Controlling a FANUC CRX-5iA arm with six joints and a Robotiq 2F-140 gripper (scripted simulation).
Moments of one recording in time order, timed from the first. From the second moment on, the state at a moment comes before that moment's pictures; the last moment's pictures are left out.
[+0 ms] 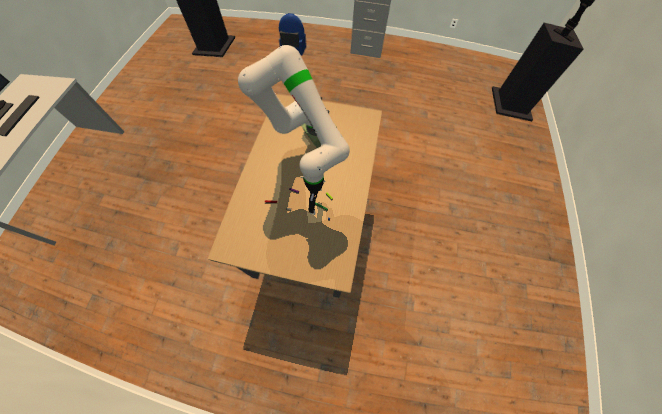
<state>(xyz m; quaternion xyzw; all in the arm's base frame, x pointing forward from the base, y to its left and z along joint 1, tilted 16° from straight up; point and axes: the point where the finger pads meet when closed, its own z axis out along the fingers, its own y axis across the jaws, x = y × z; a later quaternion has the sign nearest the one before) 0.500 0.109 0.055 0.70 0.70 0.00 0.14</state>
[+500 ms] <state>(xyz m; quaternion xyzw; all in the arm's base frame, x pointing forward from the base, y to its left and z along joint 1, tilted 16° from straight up) 0.500 0.108 0.055 0.71 0.69 0.00 0.14</state>
